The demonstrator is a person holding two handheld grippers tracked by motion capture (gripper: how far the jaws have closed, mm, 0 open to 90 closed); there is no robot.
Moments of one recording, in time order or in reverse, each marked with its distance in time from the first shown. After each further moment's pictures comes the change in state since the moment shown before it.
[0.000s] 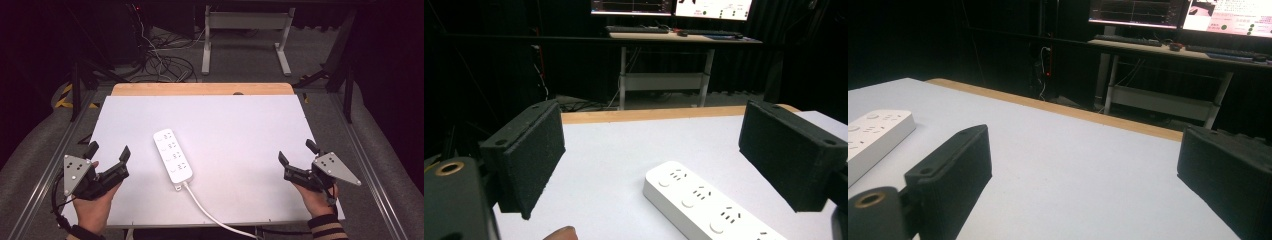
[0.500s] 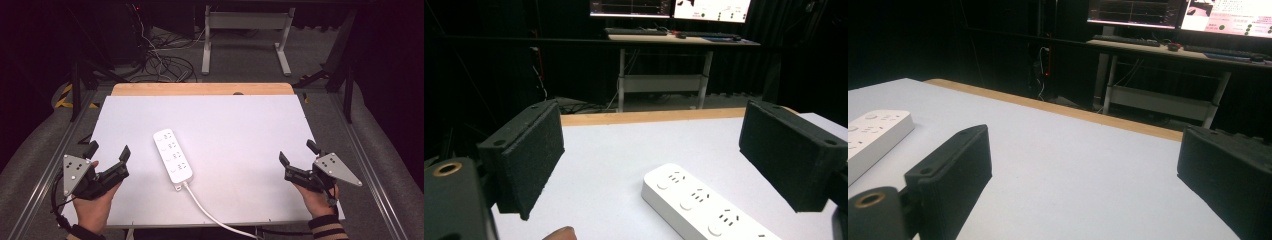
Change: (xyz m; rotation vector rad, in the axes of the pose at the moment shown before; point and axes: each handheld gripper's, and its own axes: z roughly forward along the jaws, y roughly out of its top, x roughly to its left) left arm -0.001 0.001 0.001 -0.007 -0.007 -0.002; right arm -0.001 0.000 -0.002 0.001 -0.008 0.002
